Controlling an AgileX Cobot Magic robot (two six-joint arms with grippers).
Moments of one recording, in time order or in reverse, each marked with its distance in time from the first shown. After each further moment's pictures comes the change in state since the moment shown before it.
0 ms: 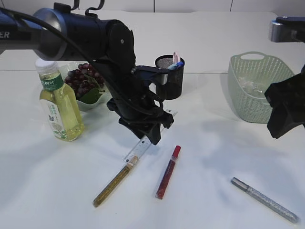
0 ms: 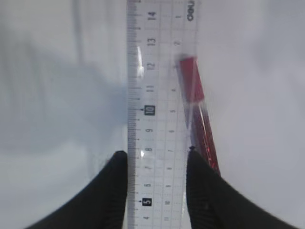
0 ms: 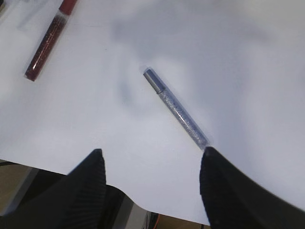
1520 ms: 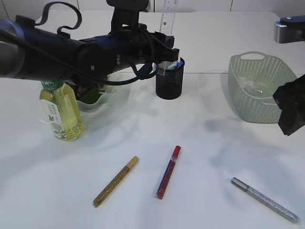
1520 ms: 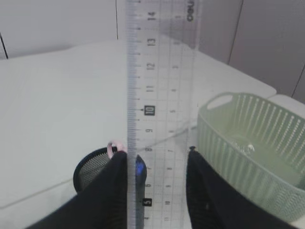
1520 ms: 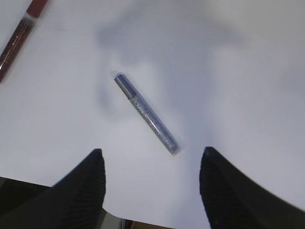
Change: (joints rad) left arm 0.007 -0.162 0.321 0.148 -1.330 -0.033; right arm 0.000 0.000 0.000 -0.103 0.000 0.000
